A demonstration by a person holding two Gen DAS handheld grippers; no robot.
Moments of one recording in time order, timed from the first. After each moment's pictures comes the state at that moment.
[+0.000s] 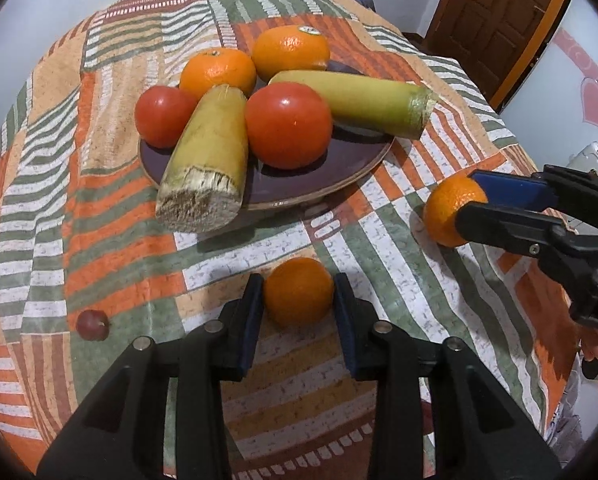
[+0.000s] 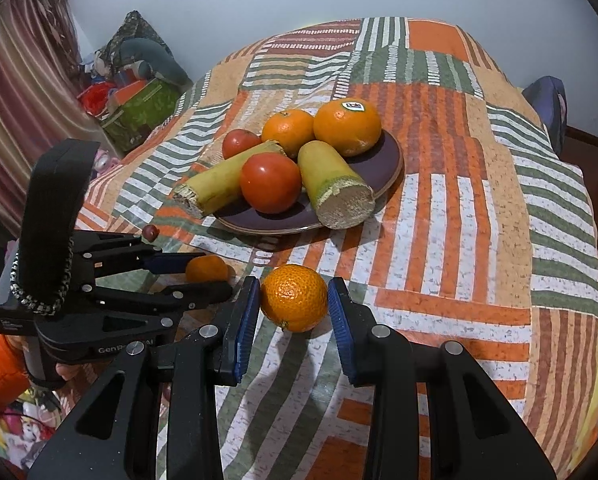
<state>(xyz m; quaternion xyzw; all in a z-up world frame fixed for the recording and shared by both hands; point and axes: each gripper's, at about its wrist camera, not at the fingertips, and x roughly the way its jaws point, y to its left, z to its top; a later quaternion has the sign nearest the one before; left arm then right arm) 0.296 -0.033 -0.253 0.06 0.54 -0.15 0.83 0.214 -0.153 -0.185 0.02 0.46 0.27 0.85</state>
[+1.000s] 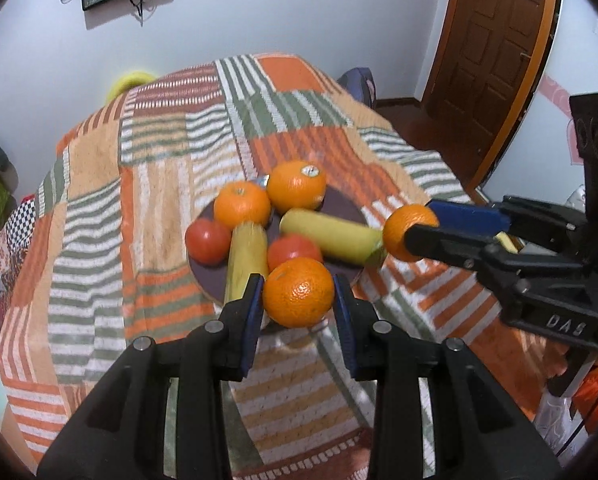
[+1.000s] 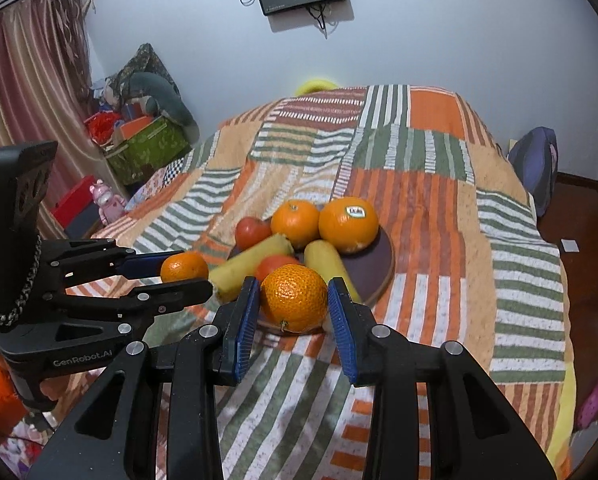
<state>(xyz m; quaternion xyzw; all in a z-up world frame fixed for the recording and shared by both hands) 0.302 -0.025 -0.157 0.04 0.43 -0.15 0.89 0.231 -0.146 -0.124 0.02 0.38 0.26 0.89</state>
